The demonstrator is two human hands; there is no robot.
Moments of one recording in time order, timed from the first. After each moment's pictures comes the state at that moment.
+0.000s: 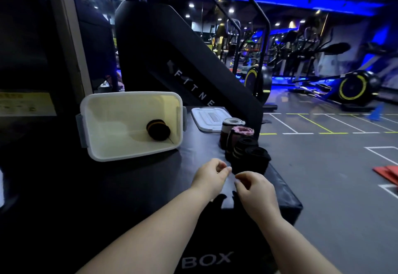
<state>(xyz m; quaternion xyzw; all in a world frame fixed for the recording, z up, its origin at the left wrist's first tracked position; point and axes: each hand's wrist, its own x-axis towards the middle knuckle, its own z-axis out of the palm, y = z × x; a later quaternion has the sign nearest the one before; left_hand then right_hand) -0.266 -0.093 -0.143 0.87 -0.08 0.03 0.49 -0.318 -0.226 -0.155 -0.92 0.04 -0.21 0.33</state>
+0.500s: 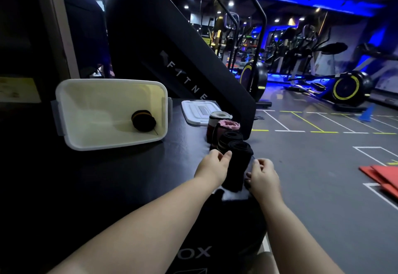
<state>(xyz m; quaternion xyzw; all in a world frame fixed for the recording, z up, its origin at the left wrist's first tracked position) -0.262 -0.157 -0.138 0.87 -0.05 0.00 0.49 -0.293 -0.296 -0.162 -0.81 0.18 -0.20 0.52</state>
